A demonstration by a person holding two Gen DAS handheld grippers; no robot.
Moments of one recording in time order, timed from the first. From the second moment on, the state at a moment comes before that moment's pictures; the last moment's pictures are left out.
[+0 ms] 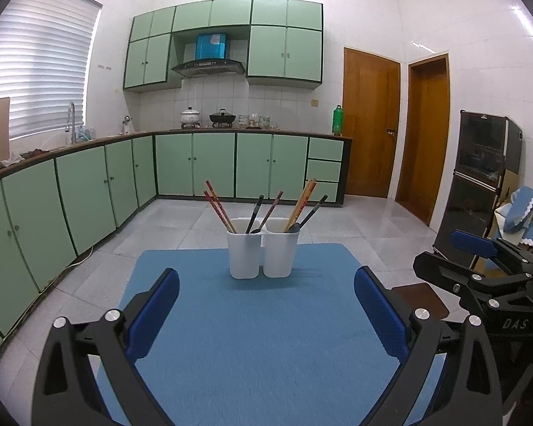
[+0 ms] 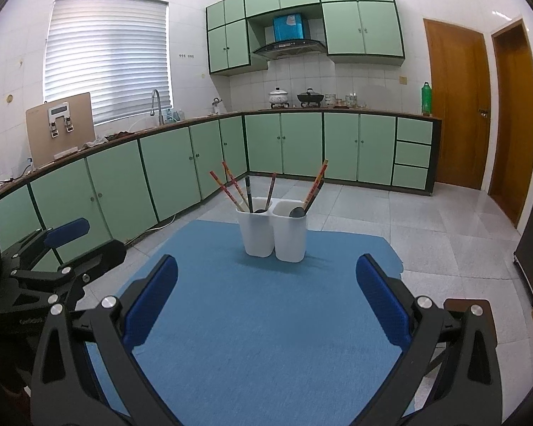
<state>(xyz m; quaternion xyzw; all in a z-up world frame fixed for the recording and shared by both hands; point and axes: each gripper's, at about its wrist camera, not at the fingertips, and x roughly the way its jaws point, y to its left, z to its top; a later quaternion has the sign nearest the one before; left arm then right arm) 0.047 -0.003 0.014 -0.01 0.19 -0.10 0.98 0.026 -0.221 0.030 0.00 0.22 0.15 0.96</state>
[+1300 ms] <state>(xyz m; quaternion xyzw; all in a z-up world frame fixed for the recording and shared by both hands) 0.044 -0.001 0.012 -0.01 0.19 -0.09 0.98 0.024 -0.220 0.028 0.00 0.22 0.15 0.96</state>
